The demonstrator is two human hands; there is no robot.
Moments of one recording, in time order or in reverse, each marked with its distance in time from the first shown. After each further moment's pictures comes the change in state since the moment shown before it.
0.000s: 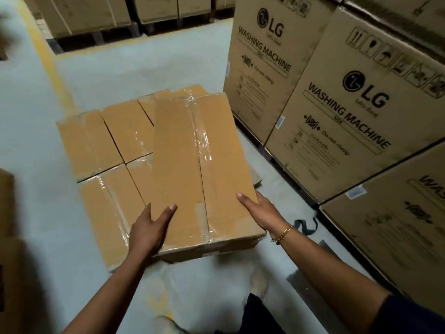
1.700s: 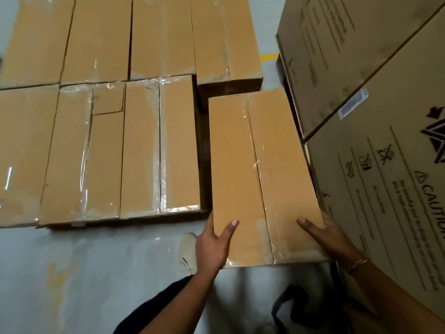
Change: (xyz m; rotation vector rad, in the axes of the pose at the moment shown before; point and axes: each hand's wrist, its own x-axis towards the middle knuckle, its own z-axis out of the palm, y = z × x) left_hand 0.271 0.056 0.699 -0.354 0.149 -0.333; right_hand 0.637 0.339 -0.295 -0.226 -0.333 0.051
